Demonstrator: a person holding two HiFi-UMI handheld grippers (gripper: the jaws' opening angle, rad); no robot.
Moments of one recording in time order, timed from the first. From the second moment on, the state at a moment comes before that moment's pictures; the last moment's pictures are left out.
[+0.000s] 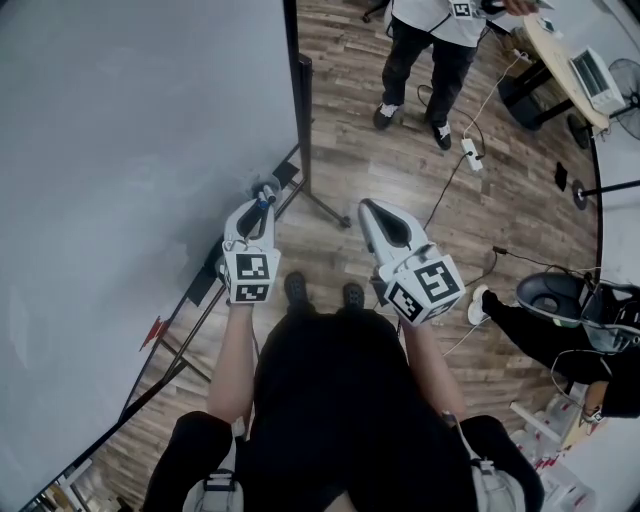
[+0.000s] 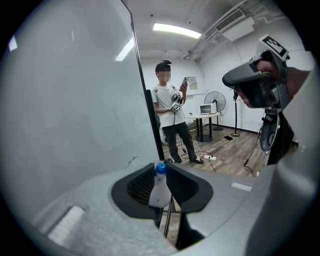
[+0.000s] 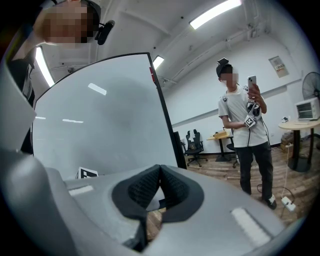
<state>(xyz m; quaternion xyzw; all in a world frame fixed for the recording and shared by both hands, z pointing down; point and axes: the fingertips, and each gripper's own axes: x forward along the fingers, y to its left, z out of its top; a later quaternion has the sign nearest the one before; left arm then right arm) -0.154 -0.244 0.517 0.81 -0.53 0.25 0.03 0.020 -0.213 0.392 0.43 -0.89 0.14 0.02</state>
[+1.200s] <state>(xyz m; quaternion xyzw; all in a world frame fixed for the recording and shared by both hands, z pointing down) -0.088 -0.179 0.355 0.75 -0.64 0.13 -0.08 0.072 -0.184 0.373 0.32 -0.94 0.12 0.00</state>
